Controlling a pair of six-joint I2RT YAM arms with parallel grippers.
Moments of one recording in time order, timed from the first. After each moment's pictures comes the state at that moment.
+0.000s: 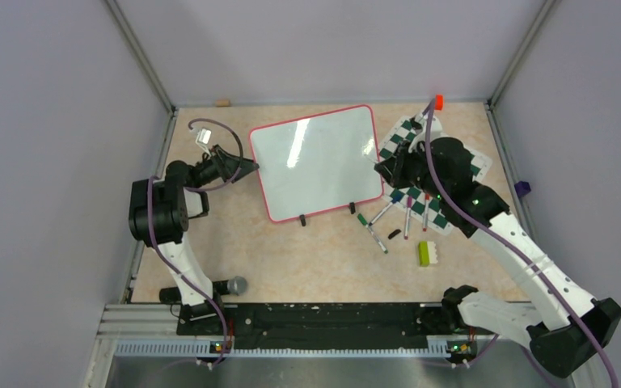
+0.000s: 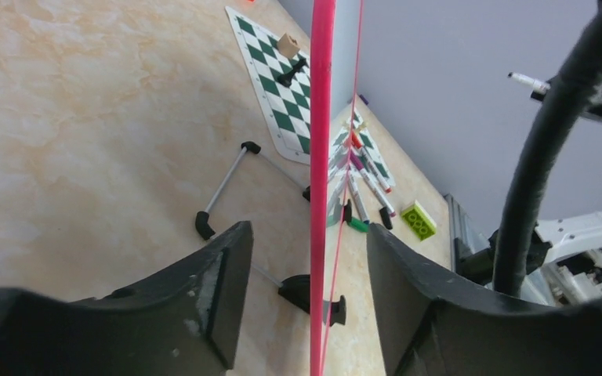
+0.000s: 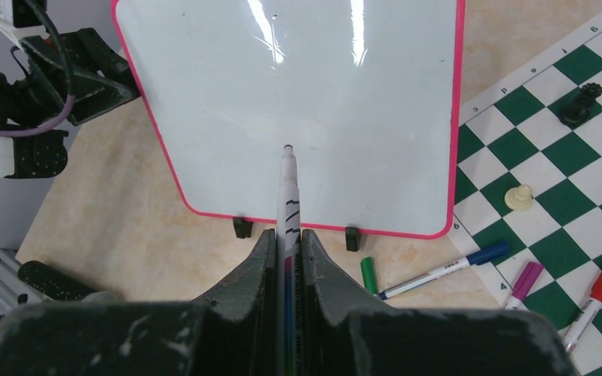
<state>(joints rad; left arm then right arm) 0.22 1.96 0.77 1.52 1.26 -1.04 0.52 1.02 1.05 -0.38 -0.04 0.37</state>
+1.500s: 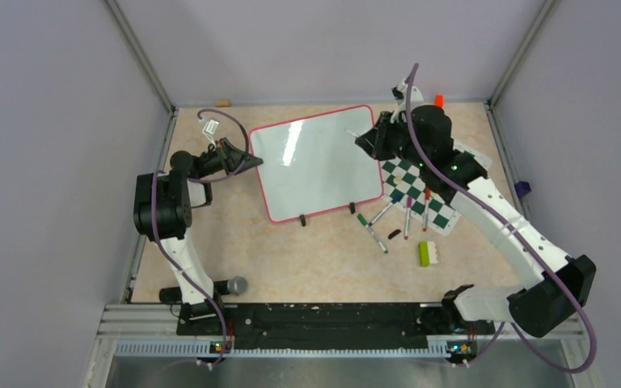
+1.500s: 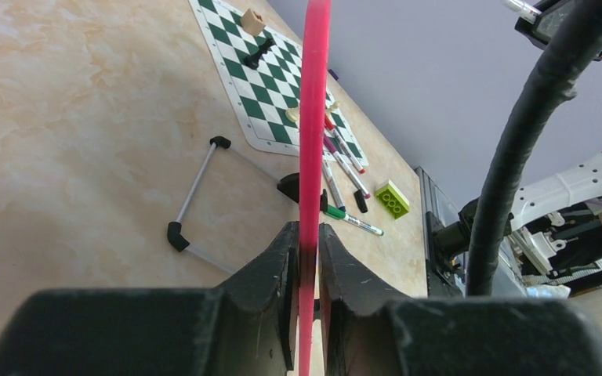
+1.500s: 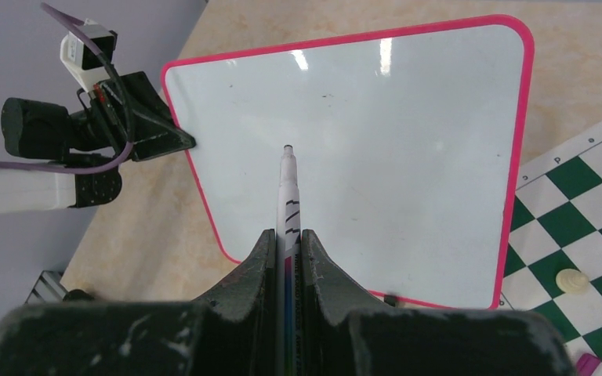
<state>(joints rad) 0.18 2.01 0.90 1.52 1.35 -1.14 0.52 1.26 1.27 -0.30 -0.11 0.40</state>
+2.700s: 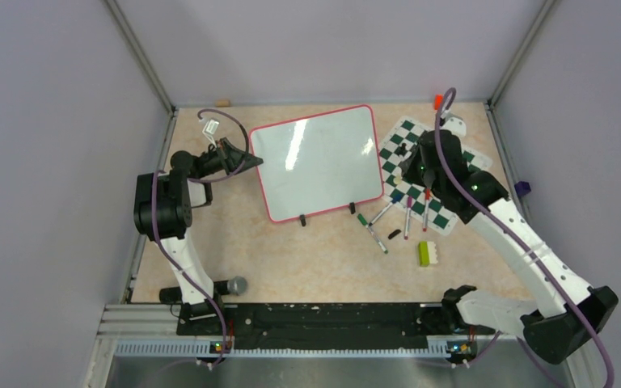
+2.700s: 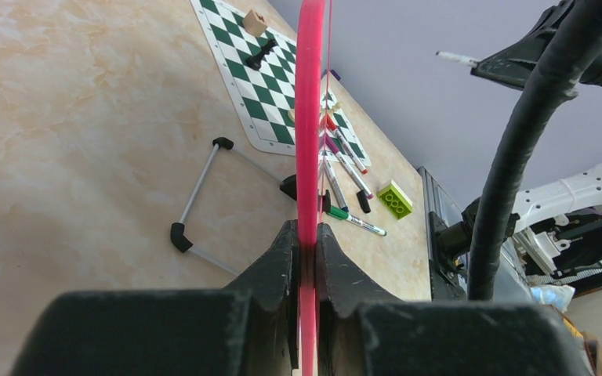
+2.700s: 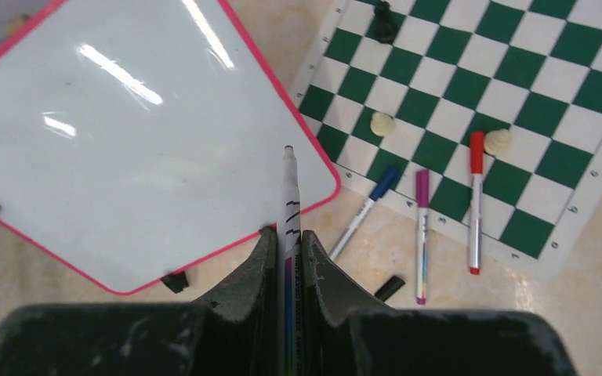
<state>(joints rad) 0.17 2.01 0.91 1.52 1.35 -1.13 0.52 1.09 1.19 -0.63 0.35 0.63</state>
